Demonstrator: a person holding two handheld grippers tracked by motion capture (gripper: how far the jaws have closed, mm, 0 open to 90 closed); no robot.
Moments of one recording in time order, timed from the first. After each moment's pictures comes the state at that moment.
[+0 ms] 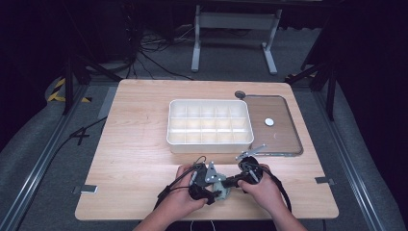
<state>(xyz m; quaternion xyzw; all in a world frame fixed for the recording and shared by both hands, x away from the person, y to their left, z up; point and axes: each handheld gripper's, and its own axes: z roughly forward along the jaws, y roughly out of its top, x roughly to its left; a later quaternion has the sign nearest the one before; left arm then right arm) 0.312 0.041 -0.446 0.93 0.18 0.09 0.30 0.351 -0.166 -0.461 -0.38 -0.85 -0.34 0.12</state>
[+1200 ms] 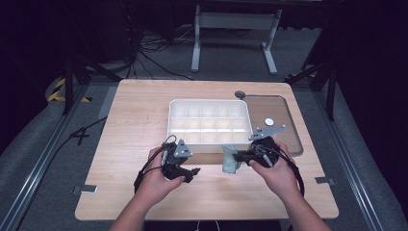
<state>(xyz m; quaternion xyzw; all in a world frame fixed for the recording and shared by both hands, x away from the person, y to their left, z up) 0.342 0.108 -0.406 0.89 0.28 0.11 0.34 0.359 -0.183 -0.368 -0.34 -0.86 -0.38 -0.06</state>
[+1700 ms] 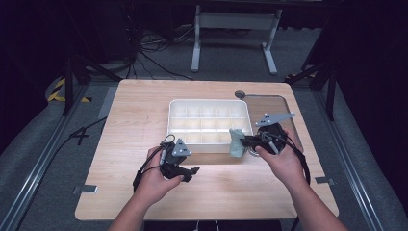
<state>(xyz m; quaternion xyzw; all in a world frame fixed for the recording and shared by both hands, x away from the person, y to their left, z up) 0.343 0.110 -0.406 0.89 0.28 0.11 0.34 0.382 -0.196 -0.340 -0.34 -0.86 -0.37 -0.12</state>
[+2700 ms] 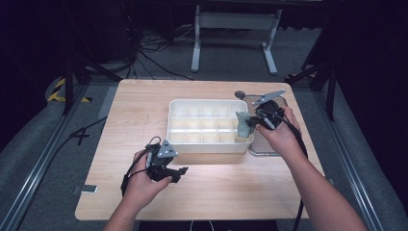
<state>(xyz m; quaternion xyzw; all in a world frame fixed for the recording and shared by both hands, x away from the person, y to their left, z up) 0.331 0.143 -0.403 0.87 0.32 0.12 0.34 0.449 -0.199 -0.337 -0.35 -0.88 -0.29 -0.17</state>
